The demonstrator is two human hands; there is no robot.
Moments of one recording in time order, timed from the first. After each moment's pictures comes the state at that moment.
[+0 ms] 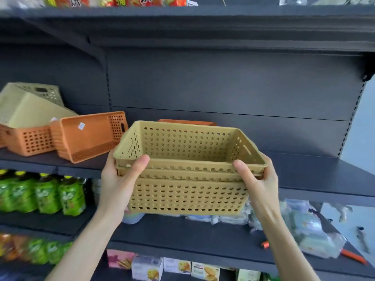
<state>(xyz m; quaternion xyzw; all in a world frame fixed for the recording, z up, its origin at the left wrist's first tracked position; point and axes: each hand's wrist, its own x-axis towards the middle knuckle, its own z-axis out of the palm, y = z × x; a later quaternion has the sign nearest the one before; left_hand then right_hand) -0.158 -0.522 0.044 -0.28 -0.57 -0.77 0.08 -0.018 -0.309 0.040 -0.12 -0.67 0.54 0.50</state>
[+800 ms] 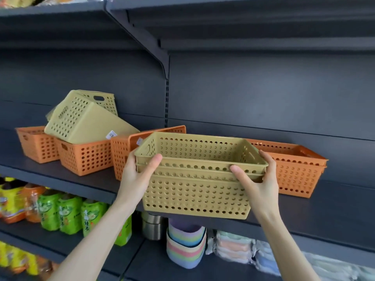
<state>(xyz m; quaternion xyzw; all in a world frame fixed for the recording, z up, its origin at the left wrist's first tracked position) -0.435 -0.624 0.044 -0.26 -0.64 -0.71 0.11 -0.310 -0.403 0.040 -0.10 -0.71 0.49 0.49</state>
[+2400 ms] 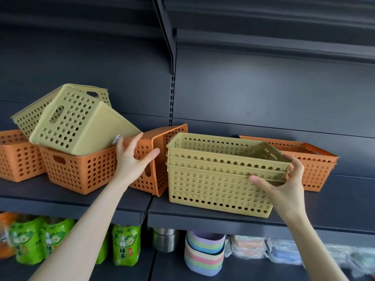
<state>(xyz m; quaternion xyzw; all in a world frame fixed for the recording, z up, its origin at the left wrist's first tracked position) -0.640 -0.674 0.041 -0.30 -0.75 -0.57 0.11 -0.367 -0.453 0.033 -0.19 -0.73 0.37 0.54</state>
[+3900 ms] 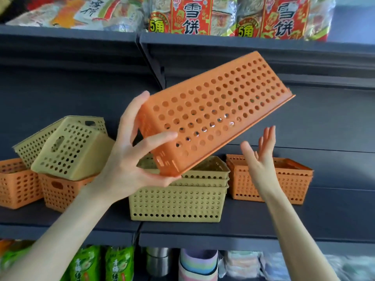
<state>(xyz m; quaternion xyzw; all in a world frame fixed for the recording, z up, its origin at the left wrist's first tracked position) -0.508 -0.726 0.155 -0.66 -0.50 -0.36 0.43 -0.373 -0.486 0.128 -0.05 -0.71 0.45 0.54</state>
